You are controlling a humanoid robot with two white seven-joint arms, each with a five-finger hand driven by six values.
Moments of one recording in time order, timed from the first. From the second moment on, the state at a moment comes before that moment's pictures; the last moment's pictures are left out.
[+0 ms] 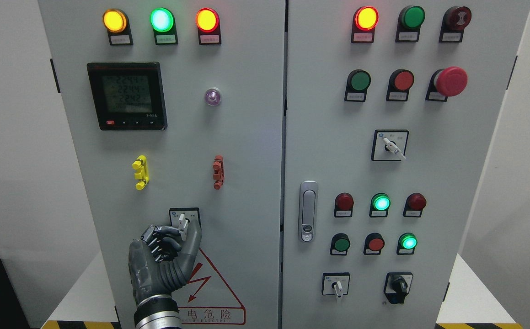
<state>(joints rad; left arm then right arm) -0.36 -0.15 -0.18 -1.90 -0.22 0.45 0.55 0.15 0.12 -0.13 -0.13 0.21 0.11 -0.12</state>
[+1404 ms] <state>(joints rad) -0.36 -0.15 -0.18 -1.90 -0.23 0.45 0.55 0.15 0.12 -0.13 -0.13 0.21 0.11 -0.12</state>
